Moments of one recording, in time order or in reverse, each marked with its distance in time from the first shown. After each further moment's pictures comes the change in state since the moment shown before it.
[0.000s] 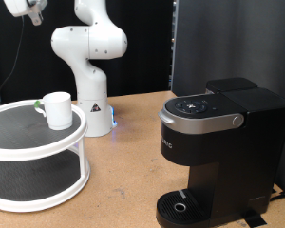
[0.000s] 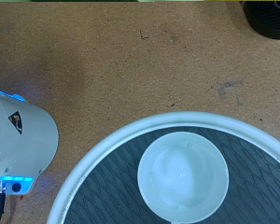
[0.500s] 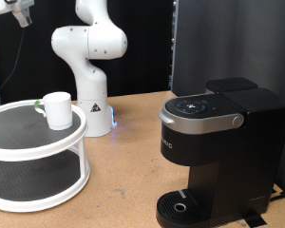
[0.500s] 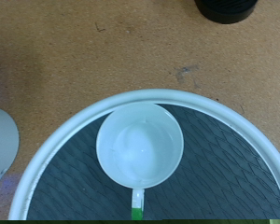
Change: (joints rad) arm -0.042 -0.007 -0.032 -0.025 0.001 0.116 0.035
